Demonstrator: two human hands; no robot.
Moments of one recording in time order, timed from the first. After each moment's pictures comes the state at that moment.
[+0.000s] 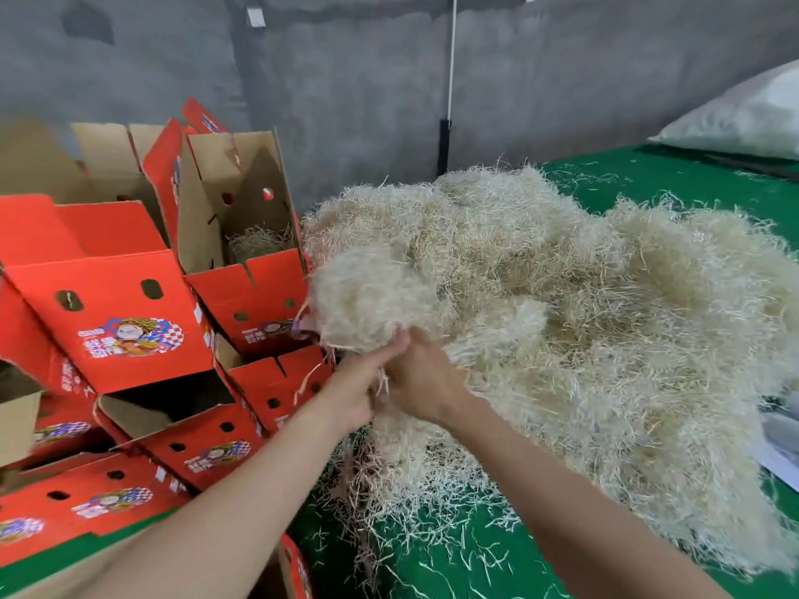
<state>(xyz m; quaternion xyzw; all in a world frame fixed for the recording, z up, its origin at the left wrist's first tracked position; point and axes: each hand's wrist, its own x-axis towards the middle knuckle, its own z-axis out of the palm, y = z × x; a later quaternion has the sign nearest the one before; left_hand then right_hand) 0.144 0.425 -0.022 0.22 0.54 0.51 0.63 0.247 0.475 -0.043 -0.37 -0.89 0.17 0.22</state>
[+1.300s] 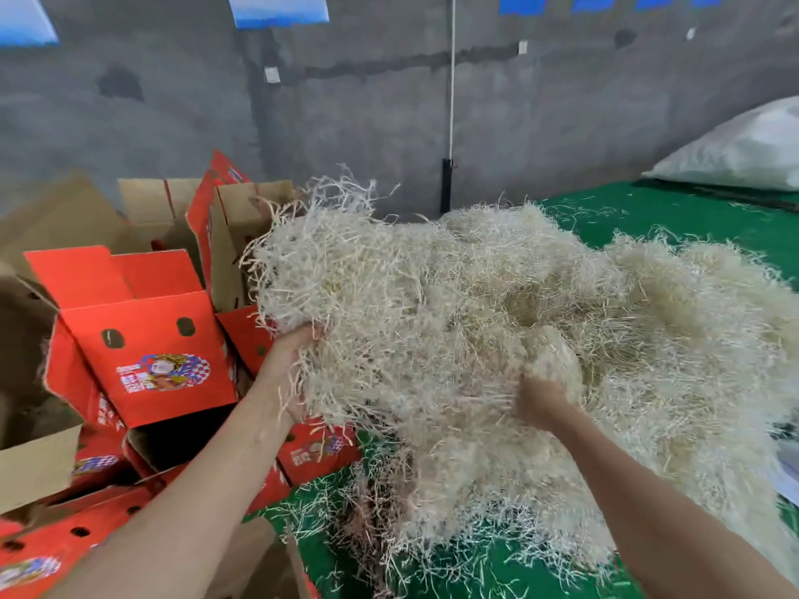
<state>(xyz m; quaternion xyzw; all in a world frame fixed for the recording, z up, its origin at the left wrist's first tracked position) 0.079 0.409 0.035 0.25 0.50 0.67 0.49 0.344 0.554 -0.082 -0.59 -0.79 0.17 -0.02</state>
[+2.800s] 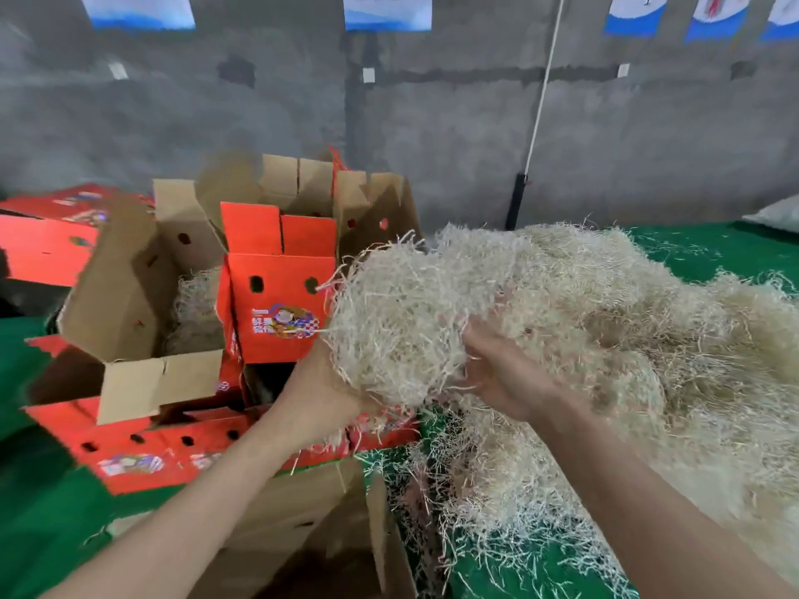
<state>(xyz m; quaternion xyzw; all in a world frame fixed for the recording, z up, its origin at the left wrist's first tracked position) 0.051 0.279 0.047 0.48 0.70 0.47 0.23 0.222 0.408 0.056 -0.18 -0.59 0.76 0.19</state>
